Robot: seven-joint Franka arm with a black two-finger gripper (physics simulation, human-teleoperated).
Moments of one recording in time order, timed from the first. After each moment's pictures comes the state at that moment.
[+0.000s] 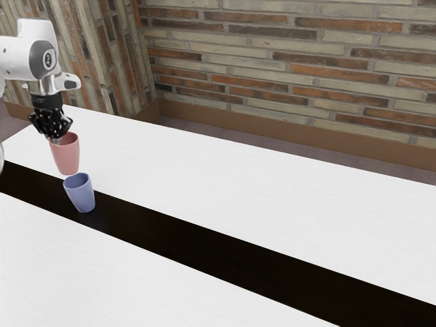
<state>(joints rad) 0.19 0.47 0.35 -1.35 -0.01 1.64 0.33</state>
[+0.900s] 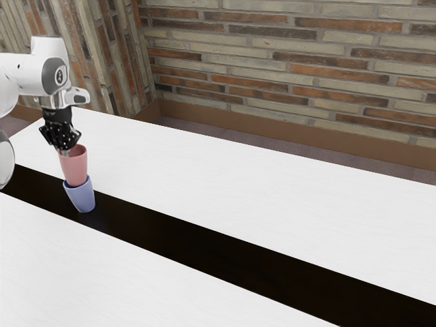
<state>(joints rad) 0.20 0.54 0.34 -1.36 -0.02 1.71 0.36</state>
